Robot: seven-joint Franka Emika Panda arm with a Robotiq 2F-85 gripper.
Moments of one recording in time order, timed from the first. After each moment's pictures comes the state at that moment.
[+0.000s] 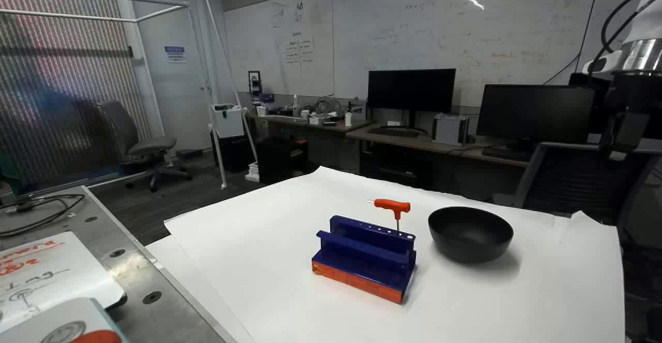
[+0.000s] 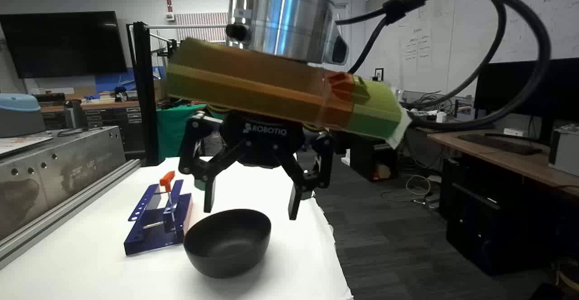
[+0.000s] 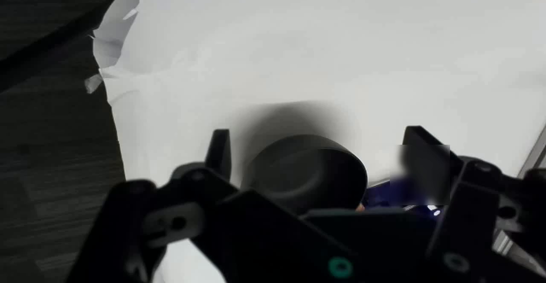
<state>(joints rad) -0.05 -0.55 -0.47 -2.58 -0.03 2.05 -0.60</state>
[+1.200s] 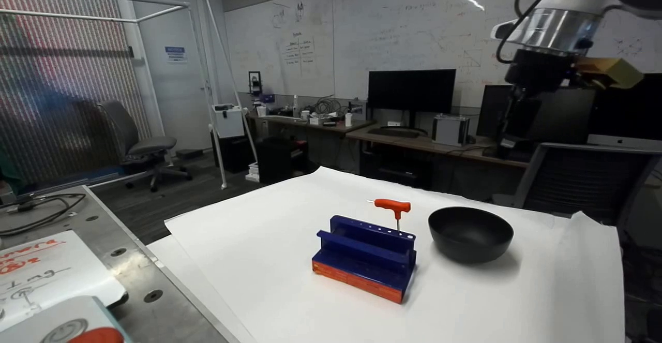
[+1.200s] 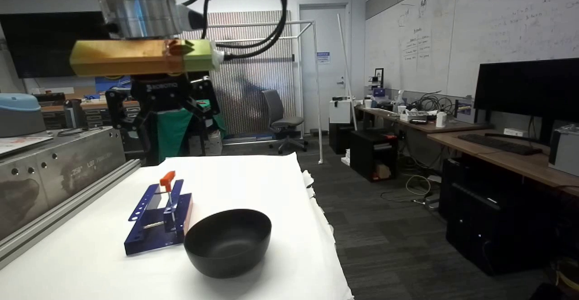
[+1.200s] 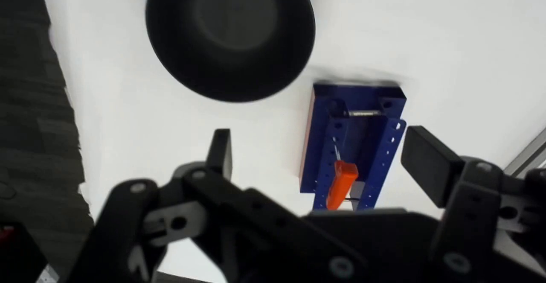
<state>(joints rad) 0.08 -0.39 -0.08 -2.45 -0.03 2.30 -0.38</state>
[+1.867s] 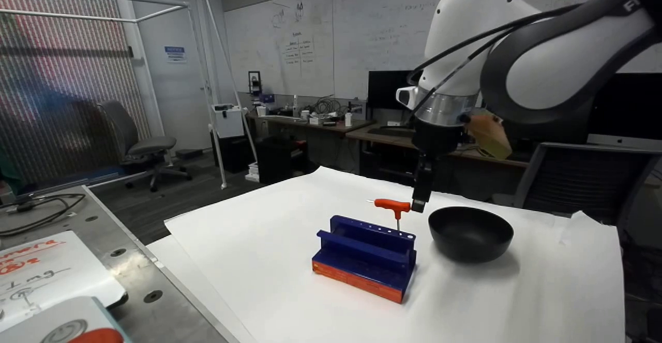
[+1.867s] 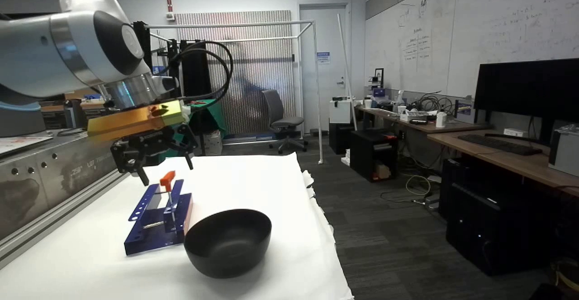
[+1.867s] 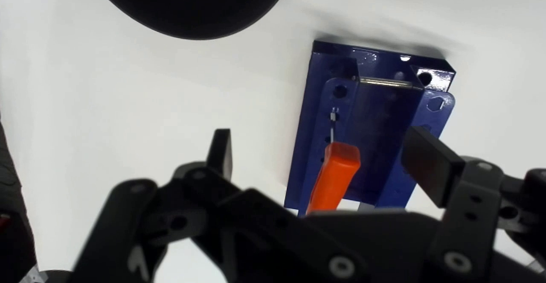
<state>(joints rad) 0.10 0.05 0.08 -2.22 -0.28 2.44 -0.08</state>
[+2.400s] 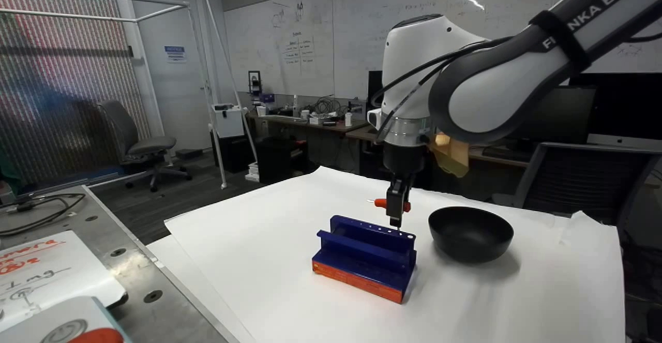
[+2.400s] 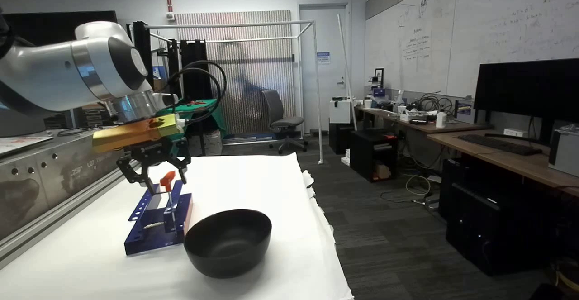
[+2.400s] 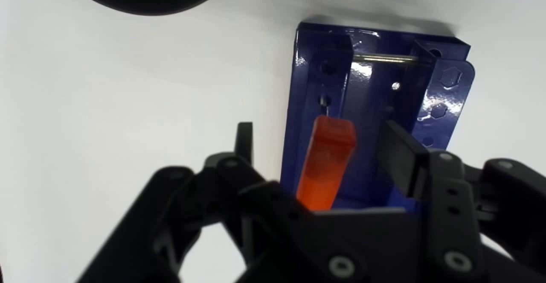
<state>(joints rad) 0.14 0.23 0.08 -2.04 -0.31 2.34 0.01</state>
